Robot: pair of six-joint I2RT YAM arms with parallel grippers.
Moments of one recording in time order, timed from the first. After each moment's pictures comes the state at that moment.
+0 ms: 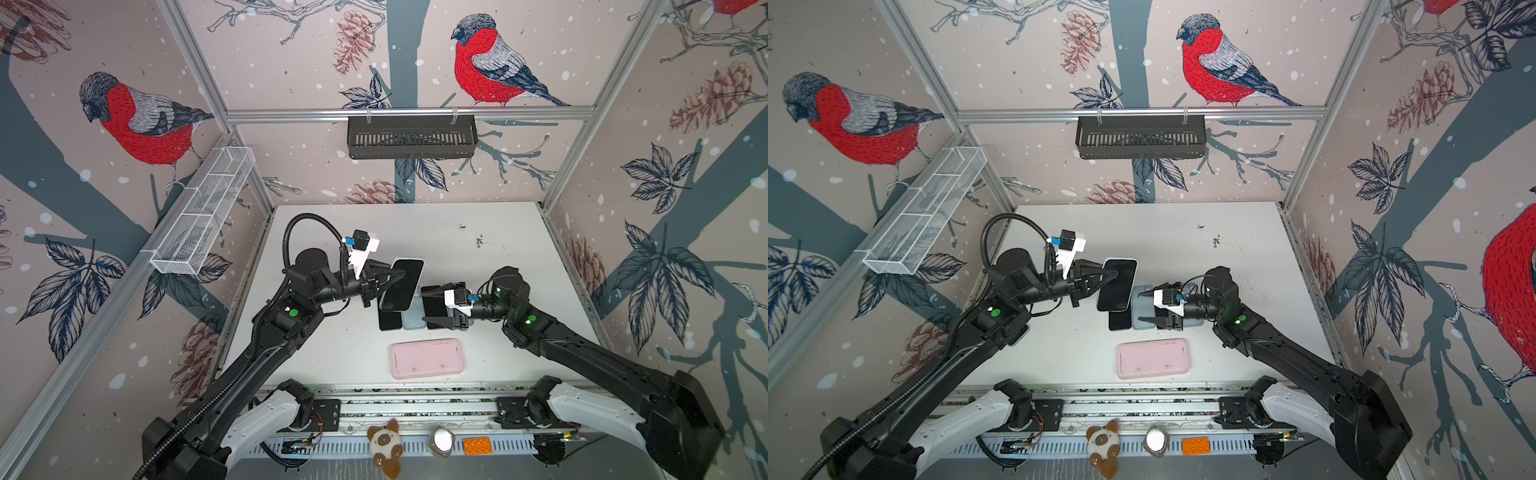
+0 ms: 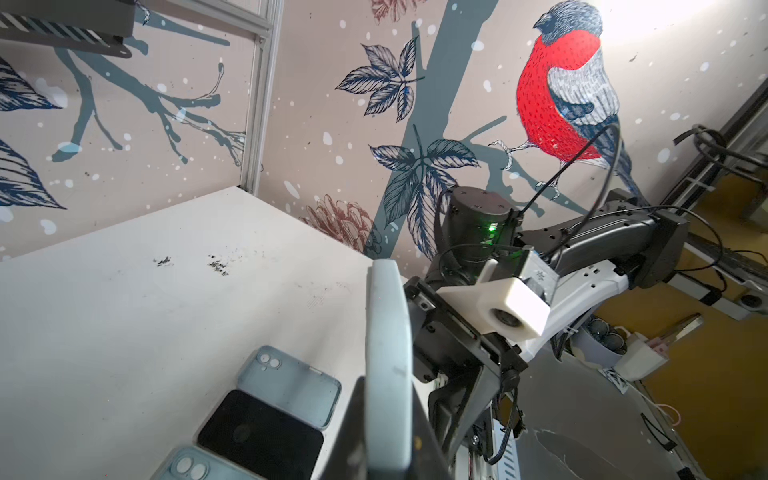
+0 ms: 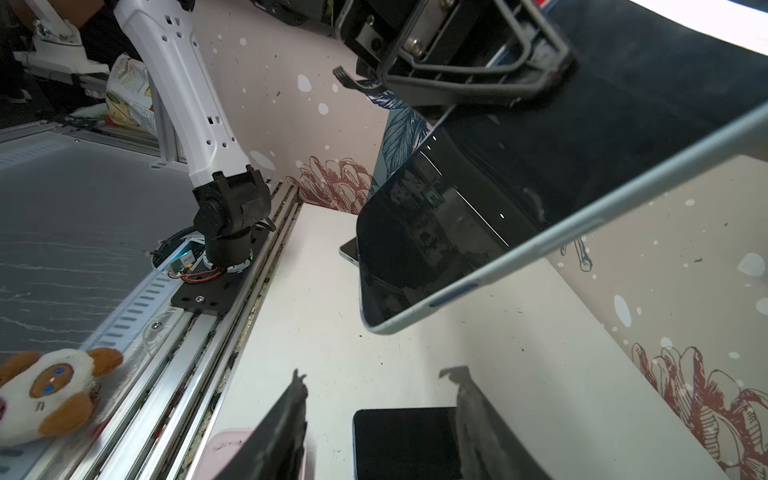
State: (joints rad) left arm -0.51 0.94 0.83 0.10 0.82 -0.32; right arm 0.67 1.07 0.58 0.34 -0.90 -0.40
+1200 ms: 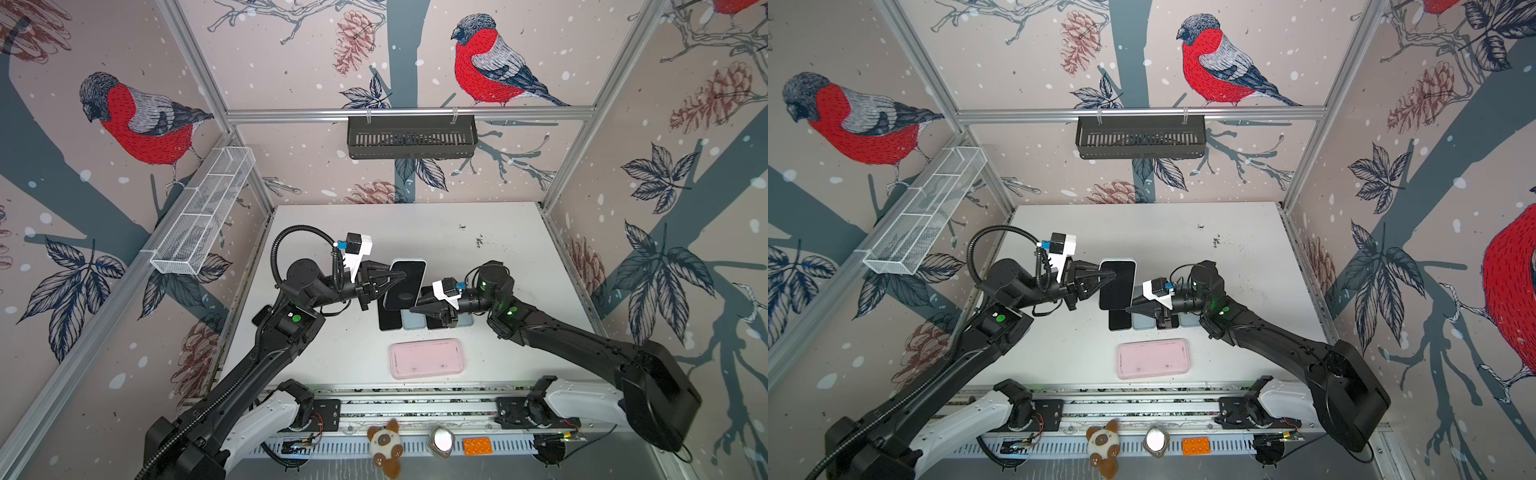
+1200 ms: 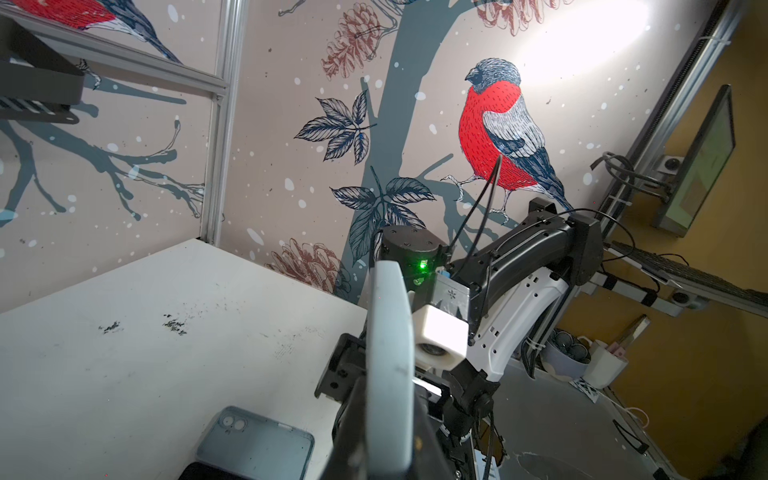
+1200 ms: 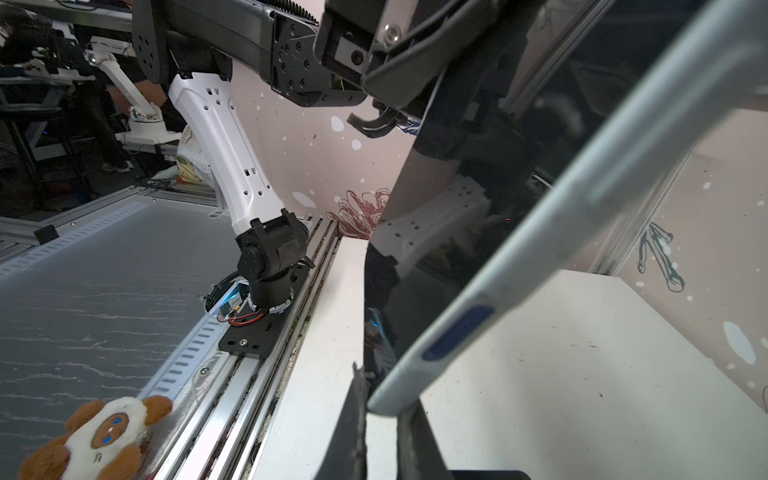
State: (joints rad) left arm -0.51 0.93 0.74 0.38 0.89 -0.43; right arm 0.72 1.23 0.64 0.49 -0.99 -0.24
